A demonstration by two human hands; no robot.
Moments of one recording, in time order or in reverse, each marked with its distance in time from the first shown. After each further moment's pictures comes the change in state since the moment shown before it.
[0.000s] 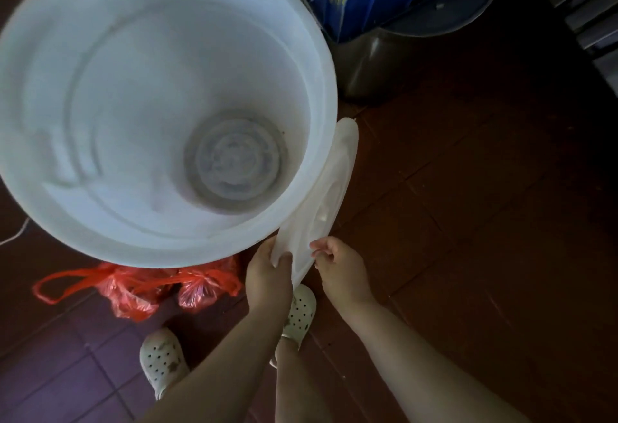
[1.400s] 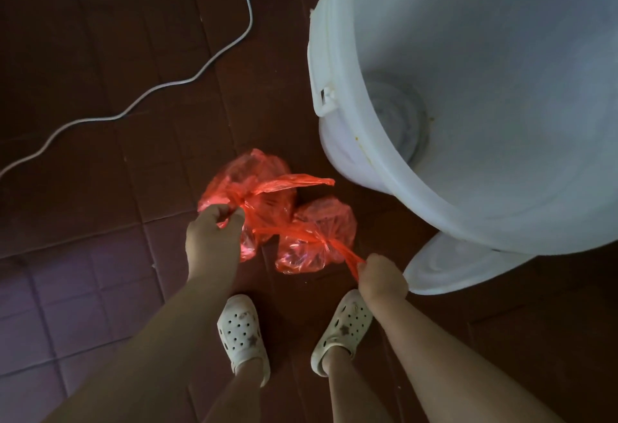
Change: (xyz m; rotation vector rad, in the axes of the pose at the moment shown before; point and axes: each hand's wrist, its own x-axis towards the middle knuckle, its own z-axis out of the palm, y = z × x) left_hand 0.163 -0.227 -0.348 -0.208 0.319 -0.130; right_hand 0.028 0.012 0.337 -1.093 -0.037 0.173
